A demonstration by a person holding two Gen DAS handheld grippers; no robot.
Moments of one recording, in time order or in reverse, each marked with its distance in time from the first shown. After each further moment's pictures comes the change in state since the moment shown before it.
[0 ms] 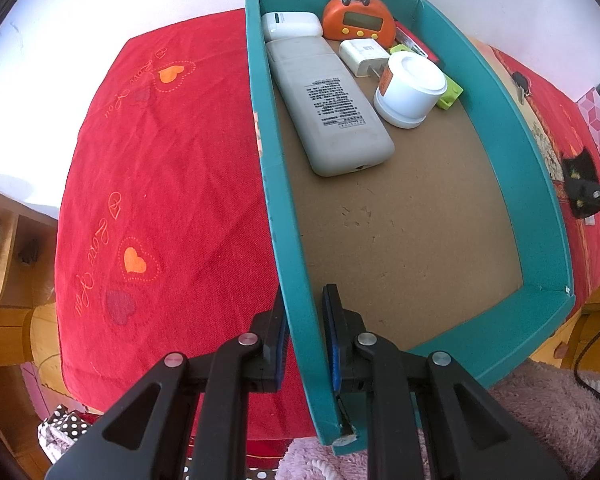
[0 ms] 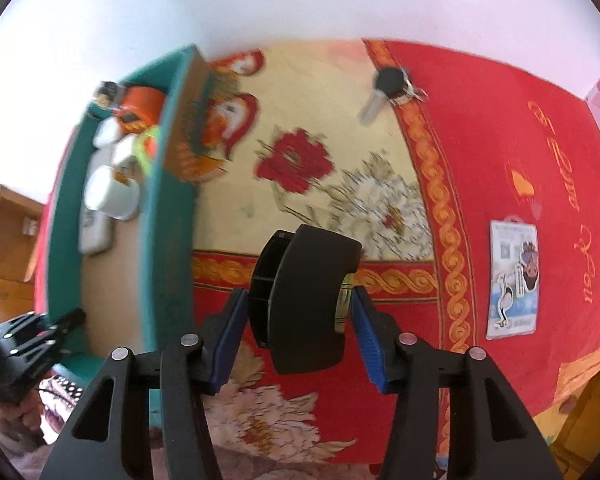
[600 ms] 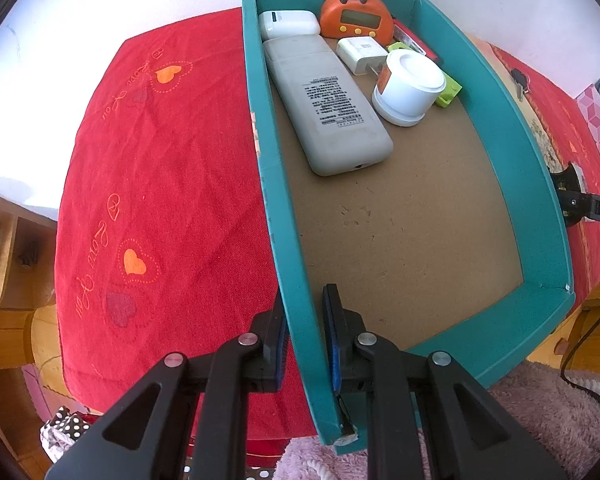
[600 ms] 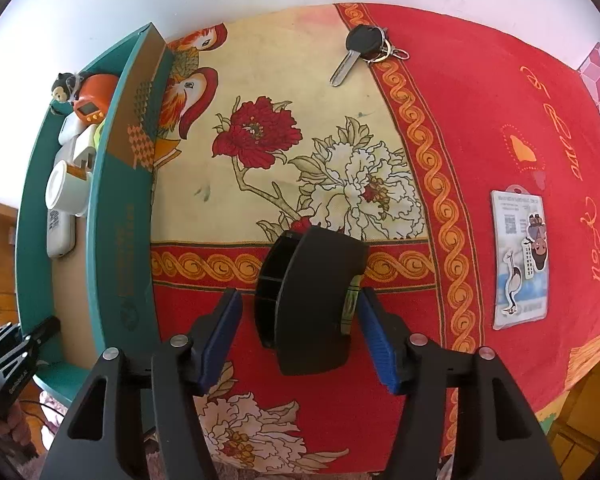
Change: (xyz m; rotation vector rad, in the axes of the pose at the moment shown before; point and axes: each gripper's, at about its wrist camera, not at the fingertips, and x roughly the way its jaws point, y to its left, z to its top) left arm 0.002 0.000 0.003 0.005 0.008 -0.003; right arm 0.036 -0.017 -0.001 0.076 0.066 -0.059
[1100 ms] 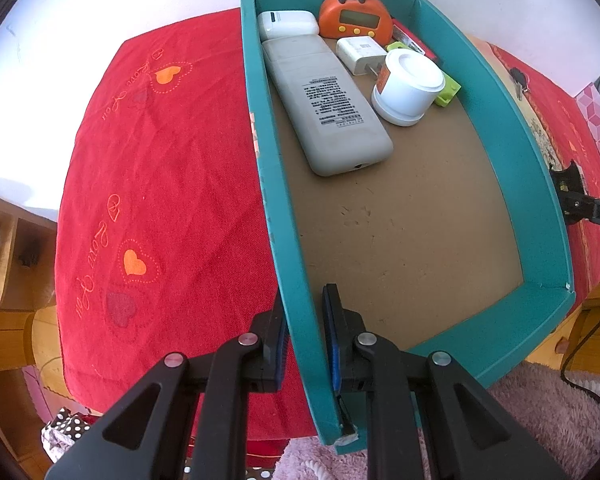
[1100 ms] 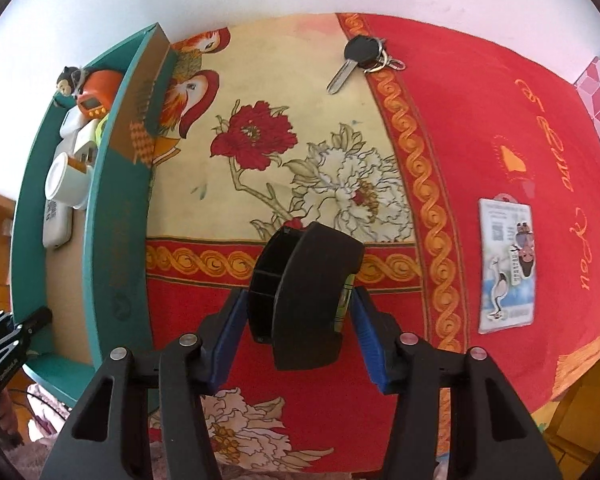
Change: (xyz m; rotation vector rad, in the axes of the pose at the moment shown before) left arm -0.001 -0.001 0.000 0.006 0.002 -0.001; right arm -0.010 0.001 -0.007 -0.033 -0.021 -0.032
